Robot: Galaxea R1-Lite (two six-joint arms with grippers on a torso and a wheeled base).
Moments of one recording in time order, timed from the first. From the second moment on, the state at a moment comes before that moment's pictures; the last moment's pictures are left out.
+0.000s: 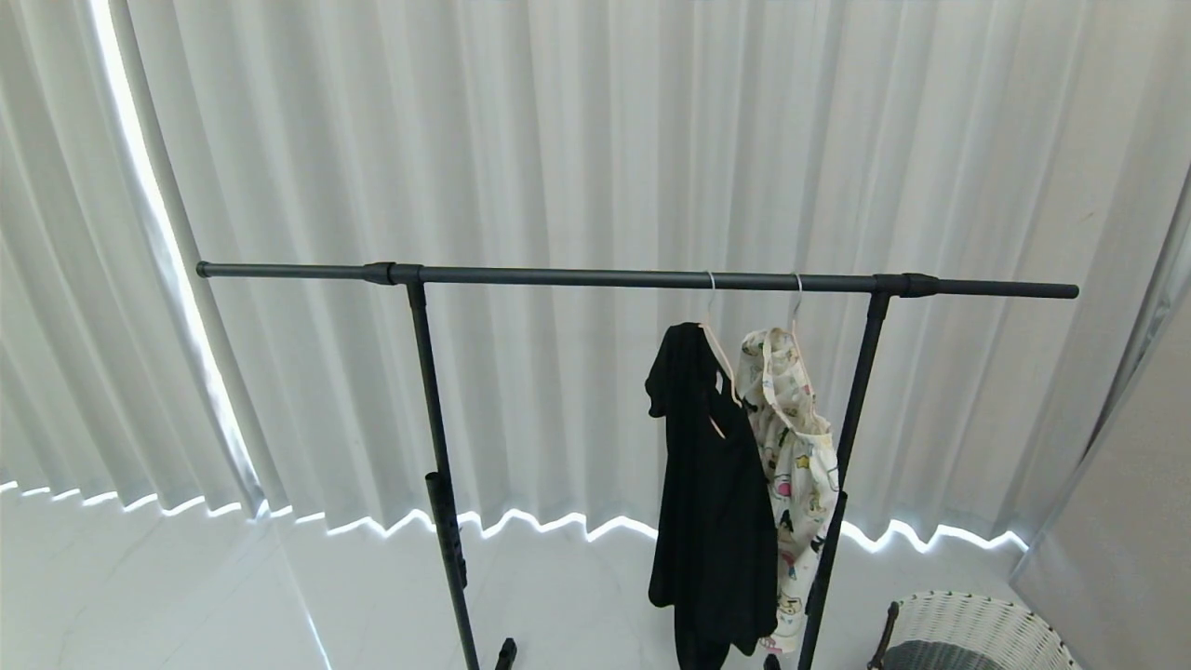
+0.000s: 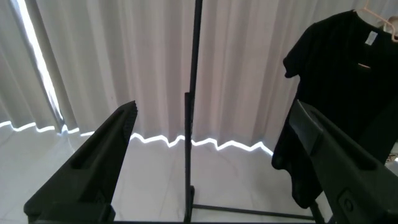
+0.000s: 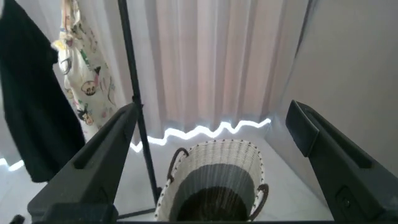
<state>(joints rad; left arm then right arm) 0.00 0.00 0.00 0.02 -0.02 0.02 -0.01 0.00 -0.02 0.01 -0.17 0.02</state>
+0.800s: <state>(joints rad) 0.00 0.00 0.00 0.02 -0.02 0.00 0.00 0.00 -0.02 0.01 0.13 0.03</state>
